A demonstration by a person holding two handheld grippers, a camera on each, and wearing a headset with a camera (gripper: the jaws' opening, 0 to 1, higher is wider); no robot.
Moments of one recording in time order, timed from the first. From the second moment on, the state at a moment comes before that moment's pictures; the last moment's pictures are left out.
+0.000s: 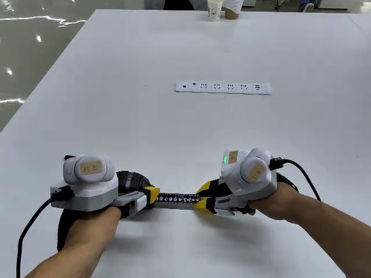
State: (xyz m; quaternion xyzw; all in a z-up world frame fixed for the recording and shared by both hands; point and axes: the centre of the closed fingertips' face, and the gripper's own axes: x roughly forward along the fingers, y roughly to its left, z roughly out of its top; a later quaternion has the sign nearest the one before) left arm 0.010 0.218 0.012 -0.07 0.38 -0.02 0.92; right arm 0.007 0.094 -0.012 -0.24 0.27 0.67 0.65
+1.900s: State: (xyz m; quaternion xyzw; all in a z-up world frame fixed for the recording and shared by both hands) left arm 0.010 0.218 0.011 -0.08 0.38 -0.02 0.92; right arm 0.000 0.149 -0.012 -0.23 0.25 0.69 0.64
